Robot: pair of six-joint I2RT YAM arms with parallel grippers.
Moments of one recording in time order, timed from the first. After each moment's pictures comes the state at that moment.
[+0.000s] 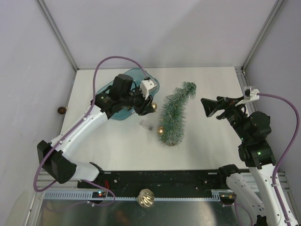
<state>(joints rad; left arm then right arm) -0.60 1.36 1.34 -0.60 0.47 0.25 0.23 0.58 0.87 -0.21 -0.19 0.44</state>
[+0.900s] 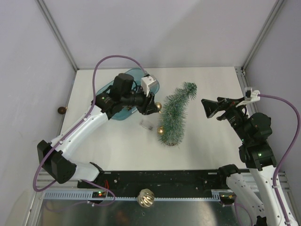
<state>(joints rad) -0.62 1.36 1.33 -0.53 0.54 0.05 0.23 0.56 0.87 -0.23 -0.19 0.44</state>
